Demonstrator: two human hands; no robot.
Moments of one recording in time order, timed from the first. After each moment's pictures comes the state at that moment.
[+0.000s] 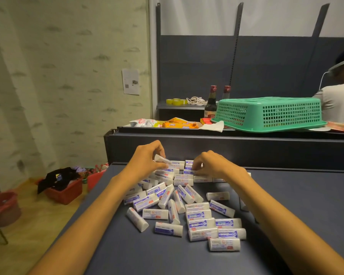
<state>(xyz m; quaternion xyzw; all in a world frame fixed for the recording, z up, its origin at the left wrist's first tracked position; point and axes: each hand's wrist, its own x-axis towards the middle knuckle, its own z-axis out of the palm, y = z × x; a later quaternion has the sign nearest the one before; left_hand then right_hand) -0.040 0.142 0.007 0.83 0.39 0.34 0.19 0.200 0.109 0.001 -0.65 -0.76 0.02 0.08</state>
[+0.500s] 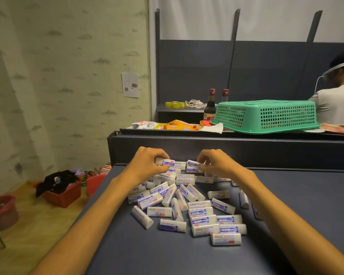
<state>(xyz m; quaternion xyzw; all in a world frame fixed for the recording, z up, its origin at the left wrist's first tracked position) -0.052 0.134 0.007 0.87 0.35 0.34 0.13 0.203 0.090 0.007 -0.67 -0.72 0.05 0.19</state>
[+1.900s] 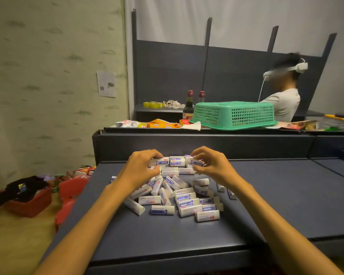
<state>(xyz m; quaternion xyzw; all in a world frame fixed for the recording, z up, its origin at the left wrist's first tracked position) -0.053 0.101 -0.006 0.88 0.27 0.38 0.11 0.188 -0.002 0.003 -0.60 -0.66 0.12 0.43</state>
